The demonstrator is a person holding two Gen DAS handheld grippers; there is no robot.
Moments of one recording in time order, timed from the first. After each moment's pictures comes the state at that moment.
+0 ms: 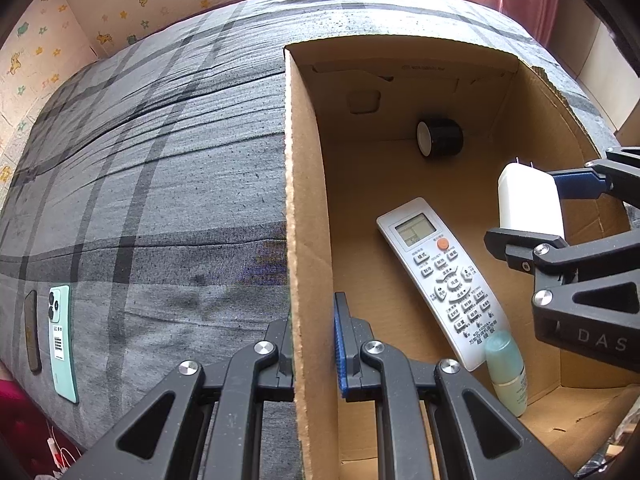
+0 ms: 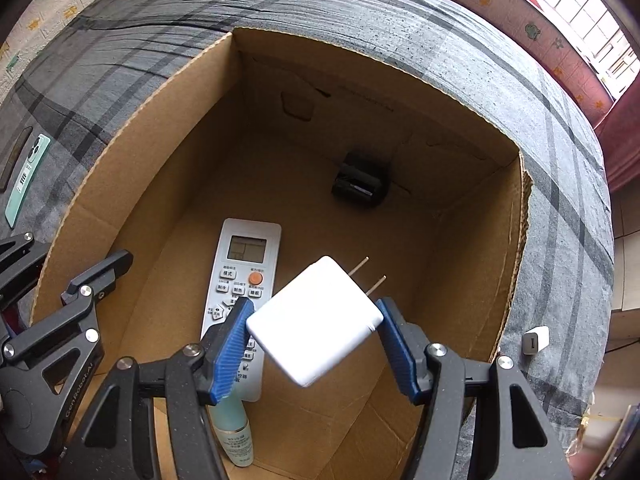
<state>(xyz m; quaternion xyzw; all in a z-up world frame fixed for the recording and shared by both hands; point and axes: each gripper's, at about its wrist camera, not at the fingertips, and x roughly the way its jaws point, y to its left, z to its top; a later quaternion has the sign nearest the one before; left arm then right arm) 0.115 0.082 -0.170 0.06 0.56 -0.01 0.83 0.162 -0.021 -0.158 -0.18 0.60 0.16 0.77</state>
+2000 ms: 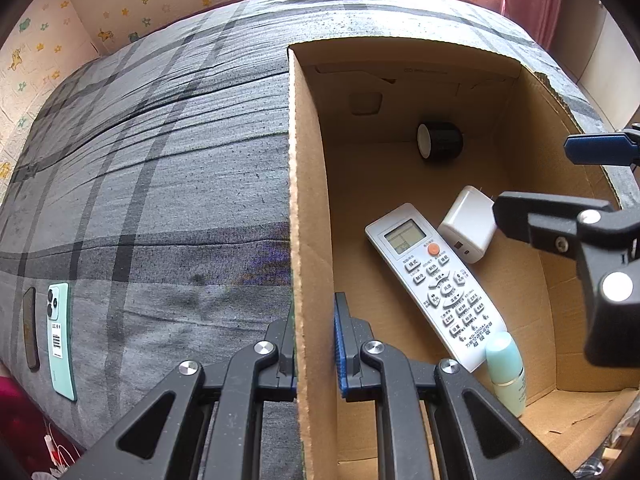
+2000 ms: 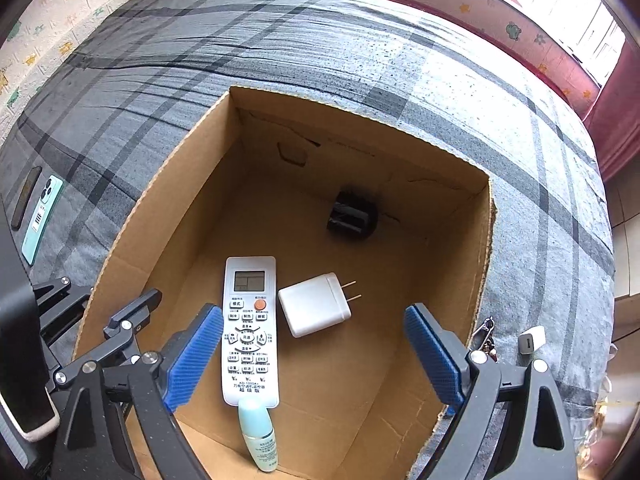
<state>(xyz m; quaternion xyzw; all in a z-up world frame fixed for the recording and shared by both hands) 0.115 0.085 -0.170 0.05 0.56 -0.01 0.83 0.165 -0.029 -0.122 -0.13 0.57 0.16 0.79</state>
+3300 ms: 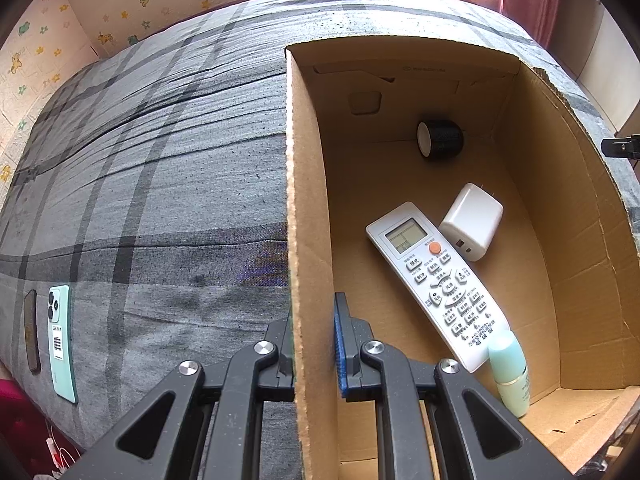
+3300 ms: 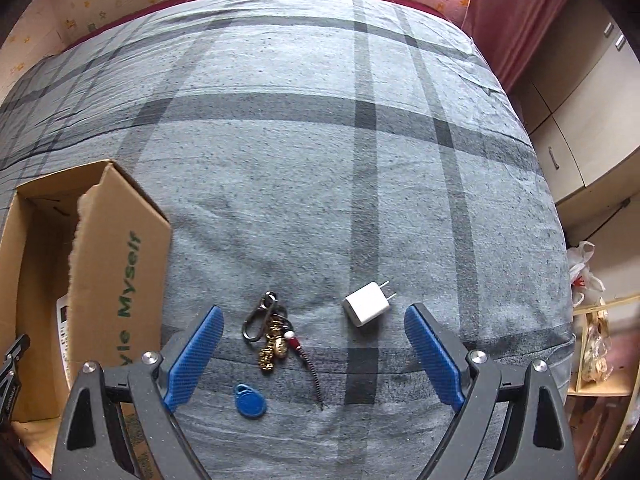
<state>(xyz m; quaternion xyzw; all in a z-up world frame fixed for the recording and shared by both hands) 0.114 0.085 -0.170 0.06 0.56 -0.01 0.83 0.223 -0.249 -0.138 -0.04 0.60 -0.02 0.80</state>
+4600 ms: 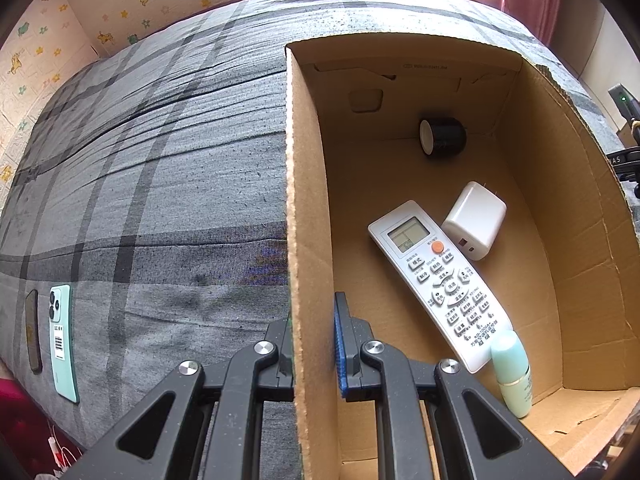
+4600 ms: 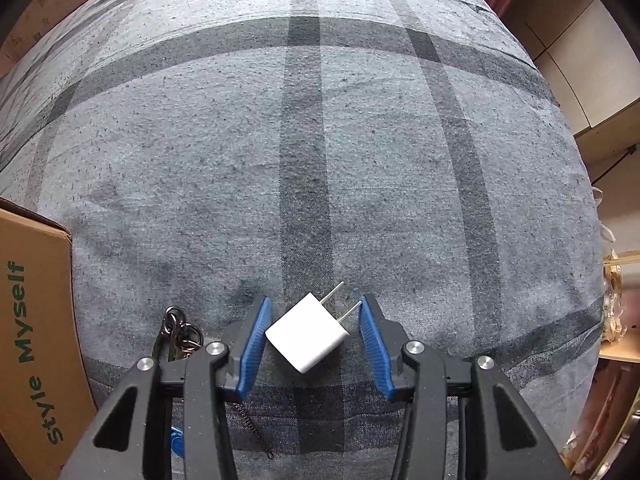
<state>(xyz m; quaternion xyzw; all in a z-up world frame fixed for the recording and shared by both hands) 0.116 0.083 -0.172 0.06 0.56 -0.01 0.82 0.258 -0.309 -0.218 0.01 0.66 -0.06 0.75</state>
